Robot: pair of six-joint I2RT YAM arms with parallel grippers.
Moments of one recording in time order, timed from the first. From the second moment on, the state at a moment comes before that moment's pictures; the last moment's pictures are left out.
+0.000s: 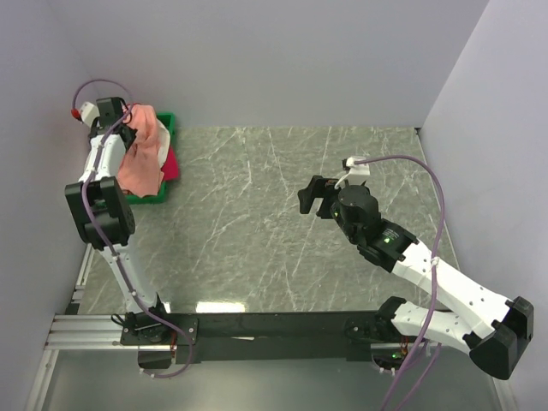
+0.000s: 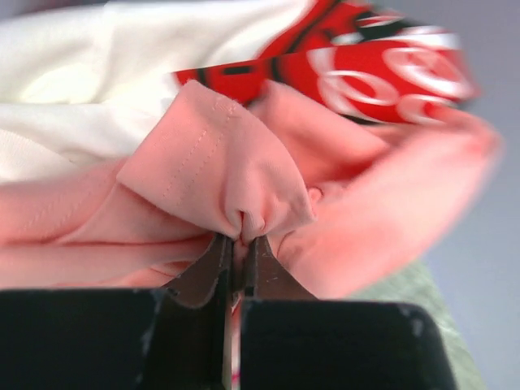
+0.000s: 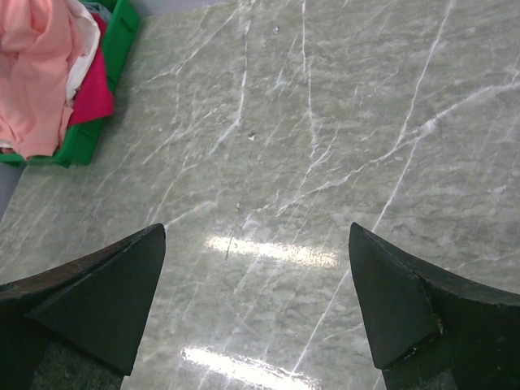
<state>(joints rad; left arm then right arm) 0.24 2.07 1.82 -0.43 -0.31 -0.80 0.76 0.98 0.86 -0.20 0.42 0.51</state>
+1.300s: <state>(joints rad) -0.31 1.70 1.50 -0.33 -0.05 -0.82 0.73 0.97 0.90 -0.32 0.56 0.52</state>
